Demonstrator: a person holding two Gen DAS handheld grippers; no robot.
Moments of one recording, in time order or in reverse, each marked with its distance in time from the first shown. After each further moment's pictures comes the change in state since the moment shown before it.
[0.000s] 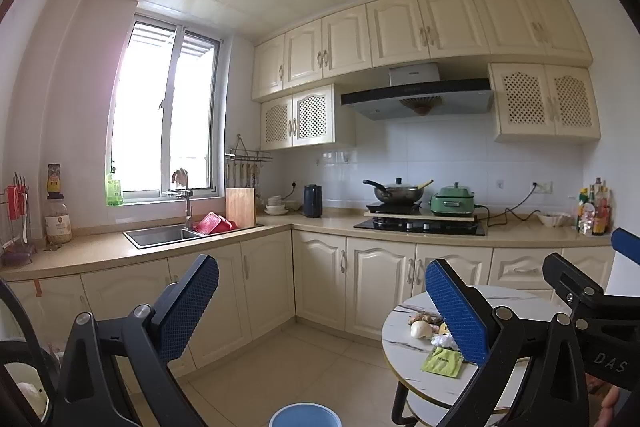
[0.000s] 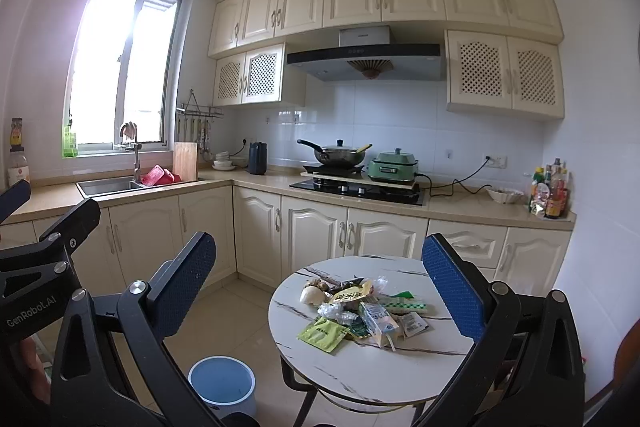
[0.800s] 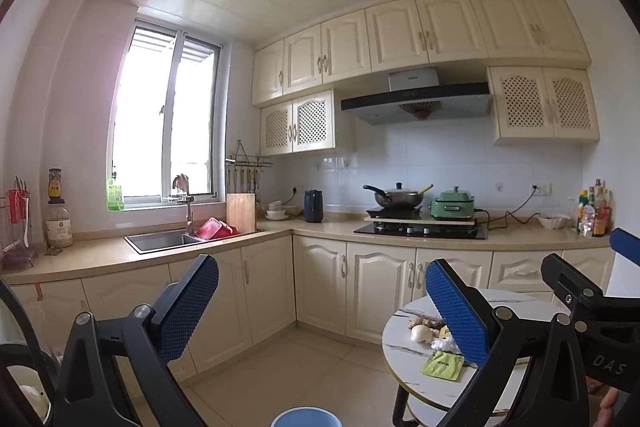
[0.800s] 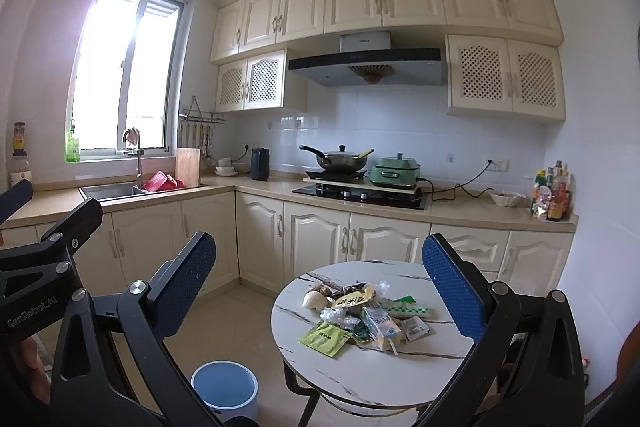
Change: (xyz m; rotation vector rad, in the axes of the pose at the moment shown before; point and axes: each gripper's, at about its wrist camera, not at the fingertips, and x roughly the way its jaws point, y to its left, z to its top) left arm -0.002 -0.001 -0.004 0.009 -0.019 0.004; right arm -0.007 -0.001 0.007 0.006 -0.020 0.015
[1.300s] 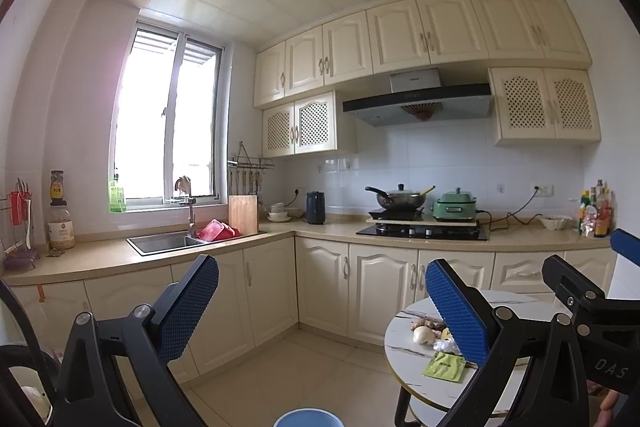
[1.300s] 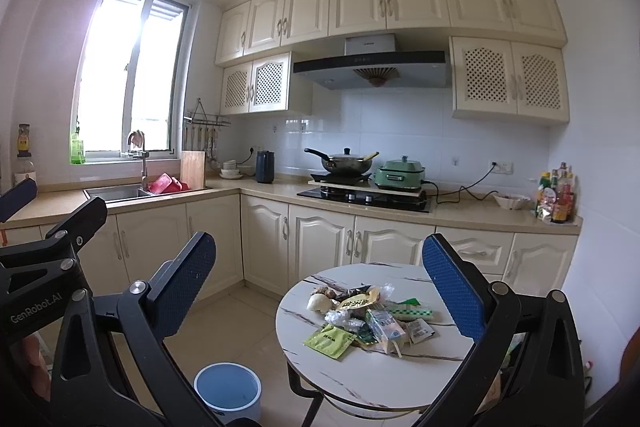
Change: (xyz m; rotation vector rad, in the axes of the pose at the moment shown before) left arm 0.000 -0.003 0.000 0.005 -0.006 0.005; right arm -0.002 -0.001 -0.001 0.001 -0.008 0.019
